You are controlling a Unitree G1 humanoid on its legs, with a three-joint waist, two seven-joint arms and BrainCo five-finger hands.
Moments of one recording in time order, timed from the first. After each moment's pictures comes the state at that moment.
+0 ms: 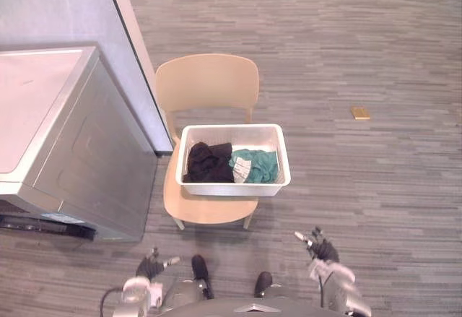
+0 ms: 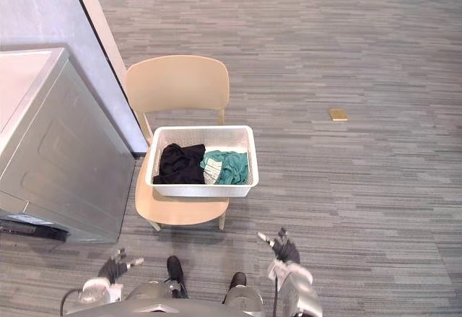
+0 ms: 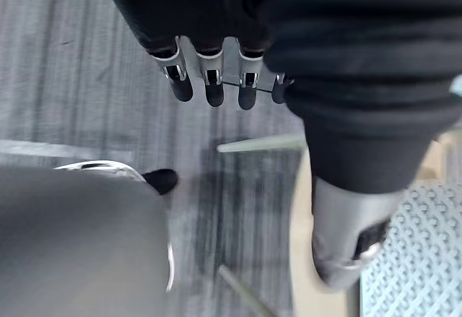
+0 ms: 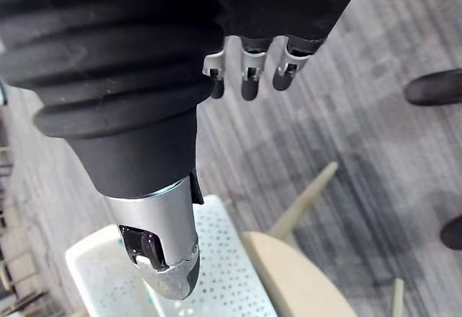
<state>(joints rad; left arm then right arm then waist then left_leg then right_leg) 0.16 0.05 0.16 0.84 0.02 0.01 0.00 0.16 -0.04 -0.33 0.67 0.30 0.00 0.10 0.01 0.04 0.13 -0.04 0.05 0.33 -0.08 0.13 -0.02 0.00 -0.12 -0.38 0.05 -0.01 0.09</state>
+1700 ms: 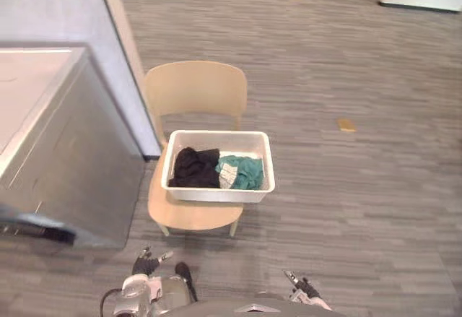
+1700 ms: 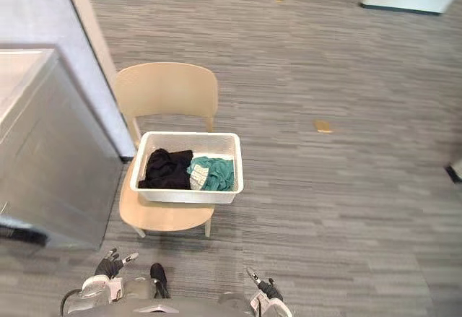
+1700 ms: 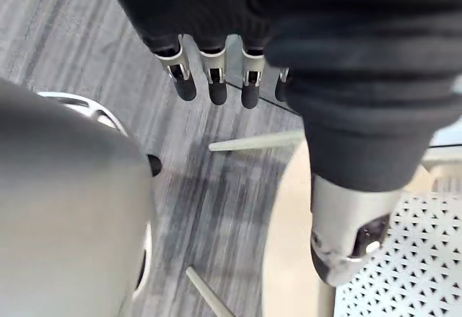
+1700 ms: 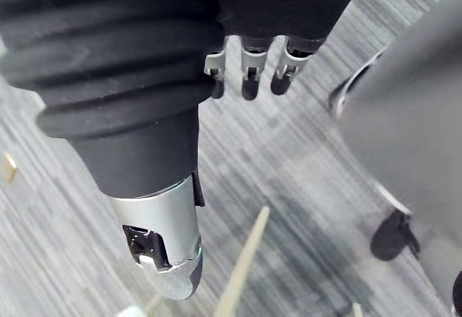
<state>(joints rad) 0.05 0.05 0.14 0.96 -0.07 -0.07 0.10 0.02 -0.05 -0.28 1.08 0.52 -0.07 0.01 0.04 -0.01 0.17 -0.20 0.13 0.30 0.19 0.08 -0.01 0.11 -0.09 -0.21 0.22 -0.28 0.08</state>
